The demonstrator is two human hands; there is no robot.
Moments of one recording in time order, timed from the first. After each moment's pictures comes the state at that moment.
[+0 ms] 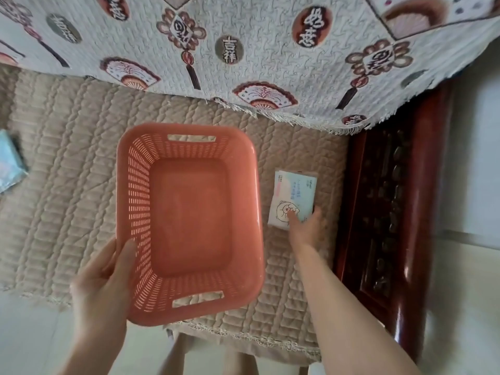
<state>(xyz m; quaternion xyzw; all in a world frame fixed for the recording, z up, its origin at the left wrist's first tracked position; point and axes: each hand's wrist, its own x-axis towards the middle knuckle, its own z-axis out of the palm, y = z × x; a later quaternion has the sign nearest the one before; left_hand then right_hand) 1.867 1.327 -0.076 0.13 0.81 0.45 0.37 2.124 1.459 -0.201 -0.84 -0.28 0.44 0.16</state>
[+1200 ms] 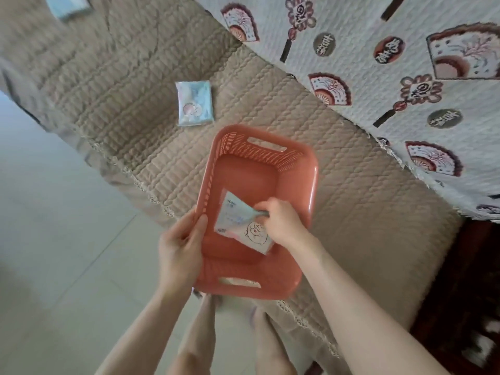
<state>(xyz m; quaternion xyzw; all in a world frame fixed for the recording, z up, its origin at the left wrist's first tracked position) 1.709 1.207 -0.043 -0.01 0.75 0.56 0.35 1.803 1.363 -0.088 -0.40 -0.80 0.41 -0.17</state>
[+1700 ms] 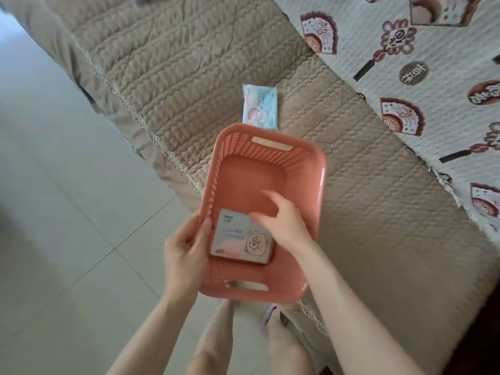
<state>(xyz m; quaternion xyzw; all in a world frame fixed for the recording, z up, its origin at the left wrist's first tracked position) 1.598 1.133 -0.058 -0.07 0.73 0.59 0.34 1.670 1.294 -0.090 -0.45 -0.71 0.53 -0.12</state>
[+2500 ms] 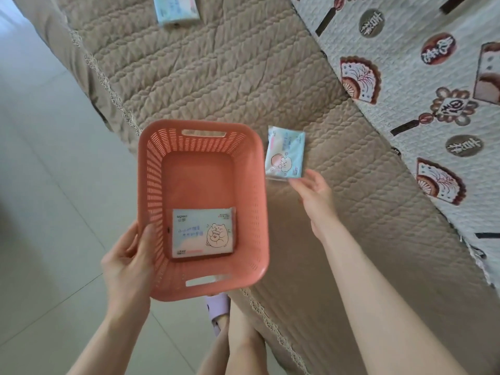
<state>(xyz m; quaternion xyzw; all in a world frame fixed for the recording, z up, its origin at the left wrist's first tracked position) 1.464 1.143 -0.077 -0.19 0.76 0.59 0.20 1.545 1.417 -0.144 -0.57 -0.53 0.63 0.01</state>
